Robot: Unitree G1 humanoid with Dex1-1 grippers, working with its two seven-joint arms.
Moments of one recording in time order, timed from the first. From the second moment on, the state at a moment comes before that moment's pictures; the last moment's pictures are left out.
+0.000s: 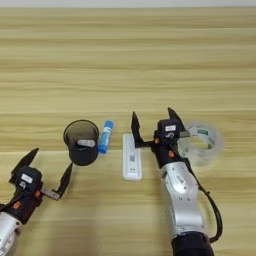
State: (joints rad) left arm 0.31 0.10 -0.18 0.09 0.07 -0.38 -0.23; right arm -0.05 -0.05 -0.04 0.24 0.08 -0.34 0.18
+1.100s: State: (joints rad) left arm 0.09 0.06 -0.22 0.43 0.11 -0.40 -0.20; right arm -0.05 -0.04 -0.03 0.24 0.08 -0.33 0.18
